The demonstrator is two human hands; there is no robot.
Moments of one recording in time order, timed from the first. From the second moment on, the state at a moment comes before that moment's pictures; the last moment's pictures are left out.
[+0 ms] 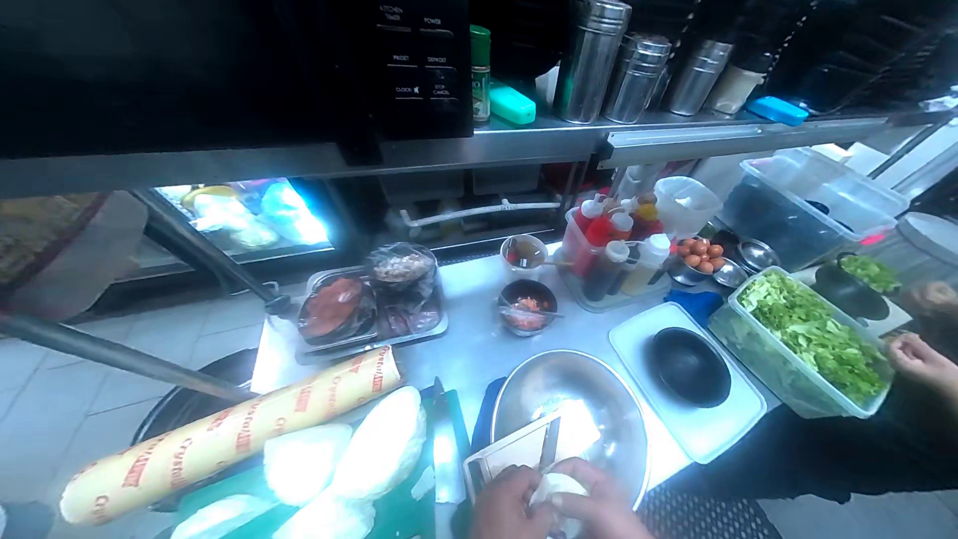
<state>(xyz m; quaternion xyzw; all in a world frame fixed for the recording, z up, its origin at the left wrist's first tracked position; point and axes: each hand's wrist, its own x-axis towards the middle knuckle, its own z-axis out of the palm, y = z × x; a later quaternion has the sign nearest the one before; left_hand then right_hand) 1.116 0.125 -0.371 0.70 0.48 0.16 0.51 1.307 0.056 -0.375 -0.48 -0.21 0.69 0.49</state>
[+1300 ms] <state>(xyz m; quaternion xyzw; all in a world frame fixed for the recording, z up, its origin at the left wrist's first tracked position) 1.120 0.174 -0.378 0.68 0.32 0.39 0.53 1.372 0.145 -0.354 -0.70 -0.59 0.33 0.24</state>
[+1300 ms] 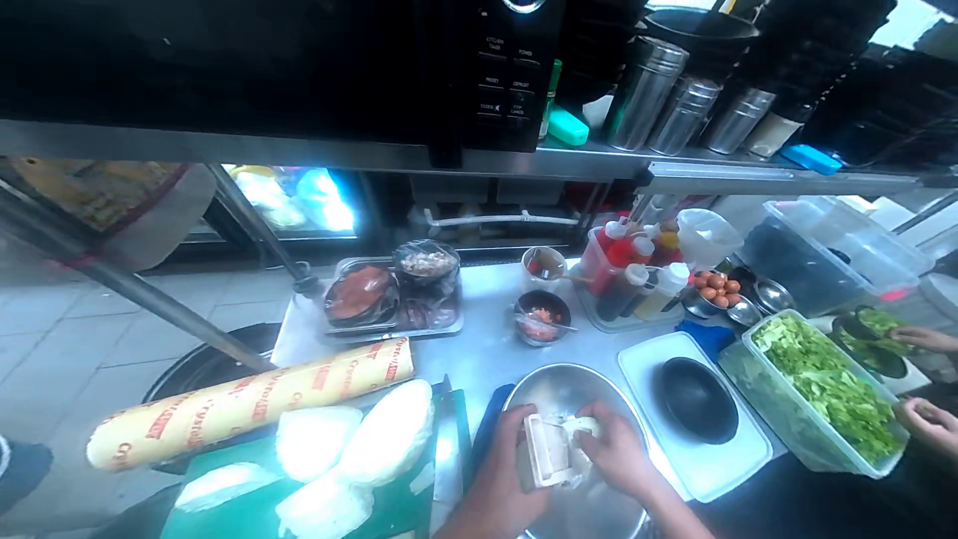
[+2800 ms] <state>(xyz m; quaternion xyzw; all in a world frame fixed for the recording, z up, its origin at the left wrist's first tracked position) 1.152 0.186 -0.361 0.76 0.30 0.31 0.49 1.398 0.098 -0.427 -0.75 -0.59 0.23 0.20</state>
